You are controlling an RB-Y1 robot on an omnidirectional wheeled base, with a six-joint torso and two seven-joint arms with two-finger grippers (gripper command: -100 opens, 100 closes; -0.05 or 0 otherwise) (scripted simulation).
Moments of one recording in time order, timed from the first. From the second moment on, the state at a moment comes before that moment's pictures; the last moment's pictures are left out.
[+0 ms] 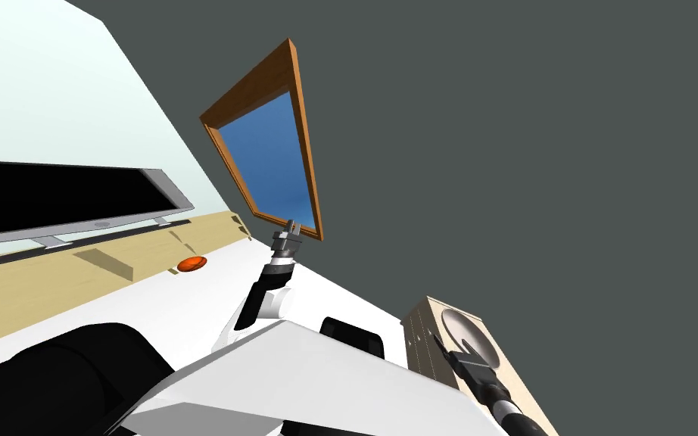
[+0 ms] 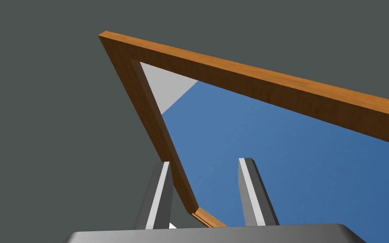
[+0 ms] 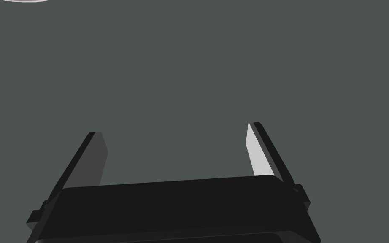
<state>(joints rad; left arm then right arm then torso) 0.51 0.00 0.07 -2.35 0.07 -0.36 0.15 0.68 -0.42 -0.20 -1.63 1.26 -0.40 0.07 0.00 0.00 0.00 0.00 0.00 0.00</state>
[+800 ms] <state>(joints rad) 0.51 0.00 0.07 -2.35 0.07 -0.36 0.15 0.69 -0.49 -0.22 -1.50 1.48 -0.36 0.11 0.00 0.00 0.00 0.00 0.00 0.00</state>
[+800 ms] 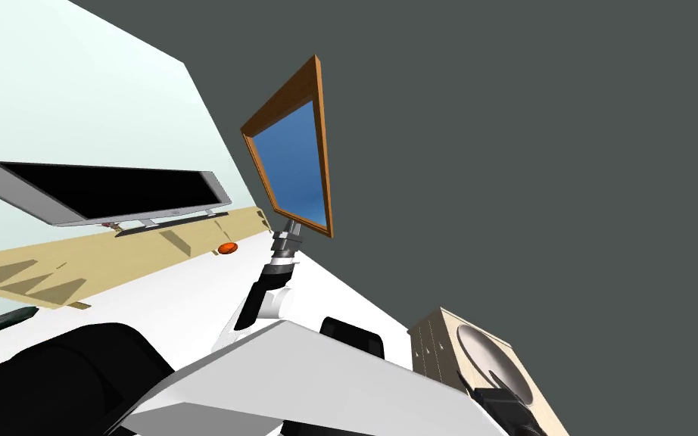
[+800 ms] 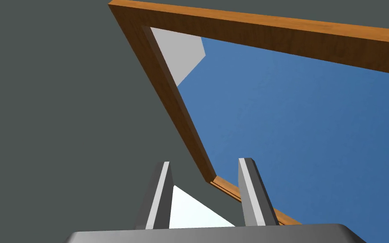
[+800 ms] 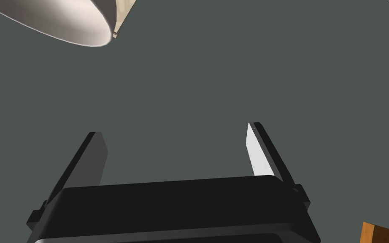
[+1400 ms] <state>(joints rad) 0.51 0.00 0.07 -2.35 0.07 -0.36 0.15 0.69 -0.52 -0.23 -1.43 1.63 -0.34 0.10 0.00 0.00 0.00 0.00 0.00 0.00</state>
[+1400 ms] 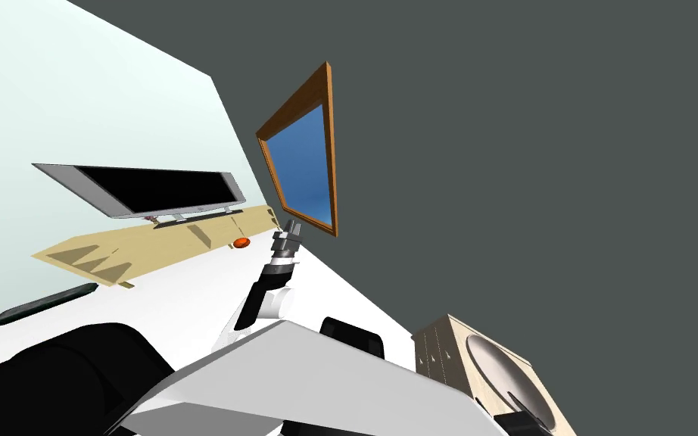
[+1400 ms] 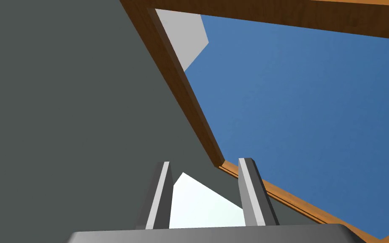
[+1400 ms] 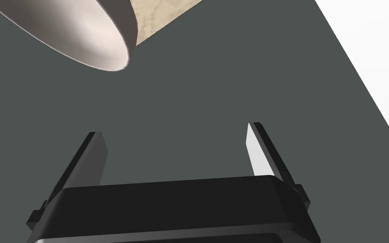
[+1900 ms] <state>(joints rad) 0.51 0.00 0.07 -2.35 0.07 -0.36 0.15 0.69 -0.55 -0.23 -1.37 1.77 -0.32 0.09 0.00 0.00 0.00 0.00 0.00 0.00</state>
